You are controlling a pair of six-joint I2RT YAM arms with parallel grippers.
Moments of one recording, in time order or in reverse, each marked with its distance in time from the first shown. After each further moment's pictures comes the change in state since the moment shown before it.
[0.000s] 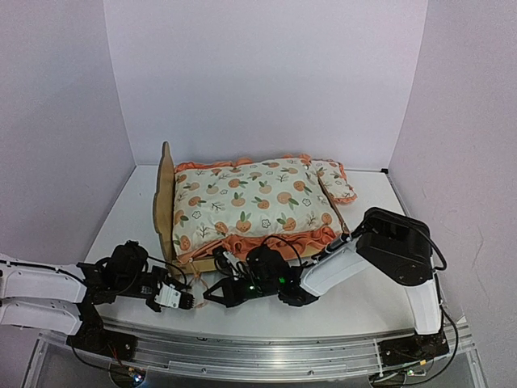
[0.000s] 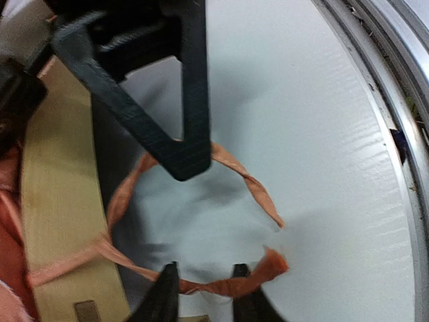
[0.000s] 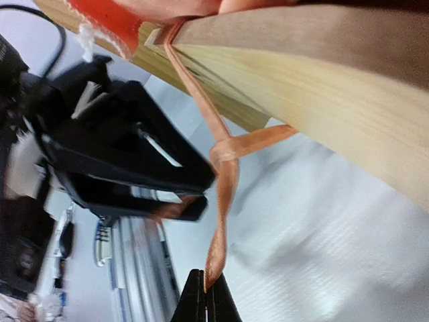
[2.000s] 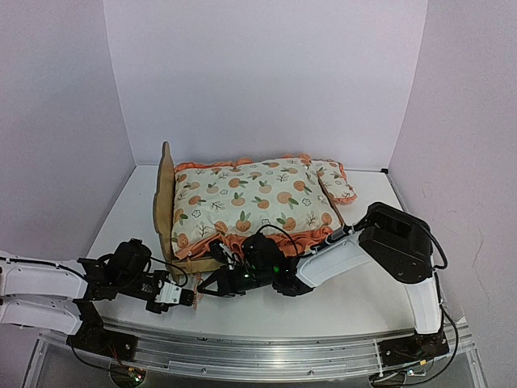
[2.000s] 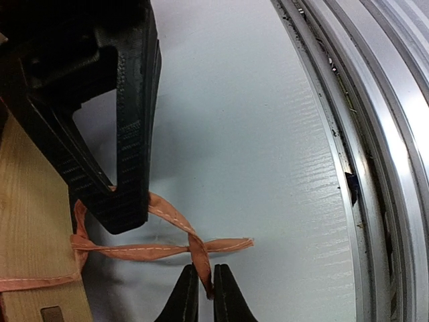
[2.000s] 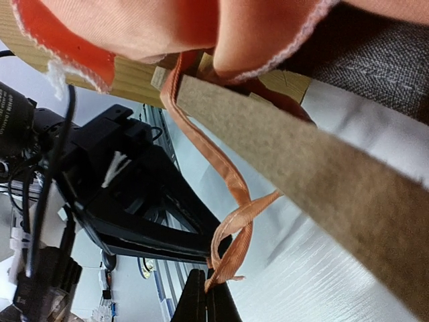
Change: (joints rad) left arm -0.002 0.023 0.049 -0.115 0.113 -0.155; right arm -0.032 0.000 0.097 -0.092 -0.103 0.193
